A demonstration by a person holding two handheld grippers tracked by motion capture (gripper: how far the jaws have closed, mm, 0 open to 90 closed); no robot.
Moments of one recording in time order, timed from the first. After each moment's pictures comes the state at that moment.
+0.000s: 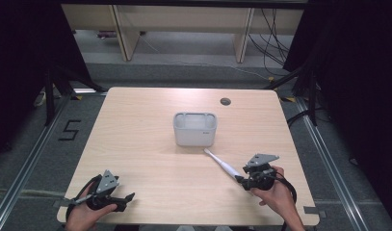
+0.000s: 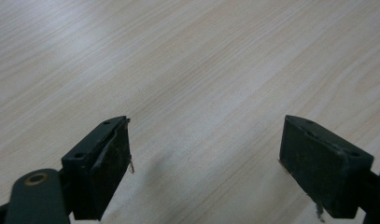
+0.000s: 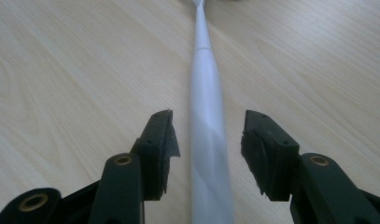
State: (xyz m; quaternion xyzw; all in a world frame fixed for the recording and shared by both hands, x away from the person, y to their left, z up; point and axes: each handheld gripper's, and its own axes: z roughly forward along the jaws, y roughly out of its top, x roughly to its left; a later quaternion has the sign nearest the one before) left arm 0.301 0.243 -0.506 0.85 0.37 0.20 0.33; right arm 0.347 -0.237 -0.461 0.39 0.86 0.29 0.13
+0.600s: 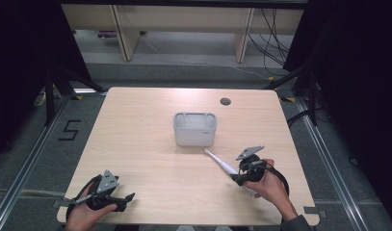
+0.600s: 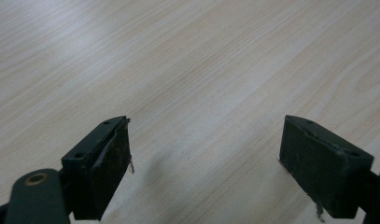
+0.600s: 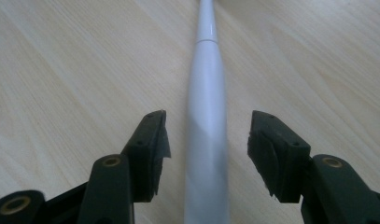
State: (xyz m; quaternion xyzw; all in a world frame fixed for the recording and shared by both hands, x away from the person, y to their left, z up) left arm 0.301 0.243 -0.507 0.85 0.37 0.20 0.33; right arm 0.376 -0.219 -0.468 0.36 0.89 0.25 0.11
